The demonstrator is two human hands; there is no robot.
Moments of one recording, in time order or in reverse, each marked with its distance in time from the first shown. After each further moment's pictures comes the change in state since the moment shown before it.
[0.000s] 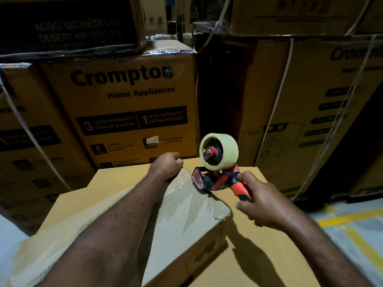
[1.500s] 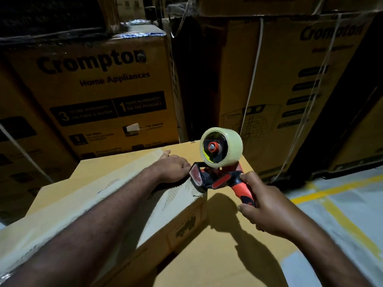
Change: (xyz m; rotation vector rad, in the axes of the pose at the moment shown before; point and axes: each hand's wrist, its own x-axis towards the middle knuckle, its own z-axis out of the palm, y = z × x) left_hand -0.067 0.056 0.030 0.339 -0.367 0.492; right_hand -0.081 0.057 -0.005 -0.005 0.028 -0.038
